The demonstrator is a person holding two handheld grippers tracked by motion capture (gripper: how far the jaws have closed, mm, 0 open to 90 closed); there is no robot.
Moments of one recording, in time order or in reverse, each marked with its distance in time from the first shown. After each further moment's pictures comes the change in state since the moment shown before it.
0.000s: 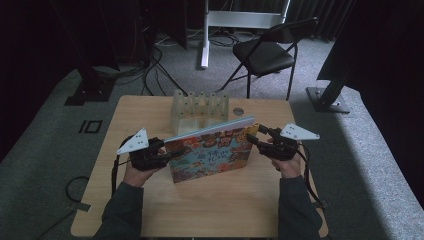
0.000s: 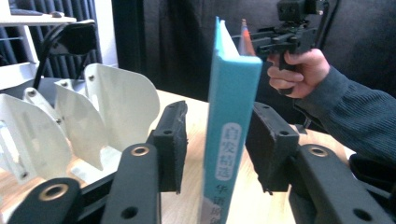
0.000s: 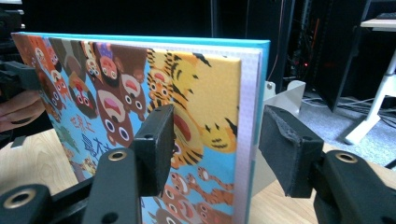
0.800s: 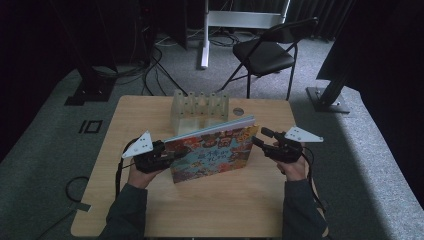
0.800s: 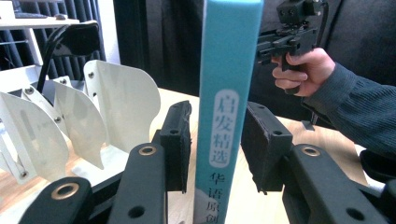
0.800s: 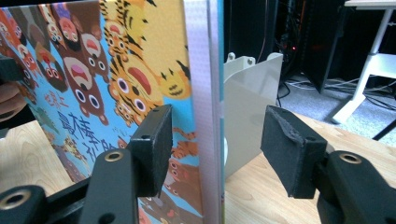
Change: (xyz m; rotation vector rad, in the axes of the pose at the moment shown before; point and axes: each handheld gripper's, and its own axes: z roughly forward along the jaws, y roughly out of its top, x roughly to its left) left arm -0.003 -0.011 0.009 0.005 0.019 0.022; right arm -0.013 -0.018 -0.010 0.044 -0.049 0.040
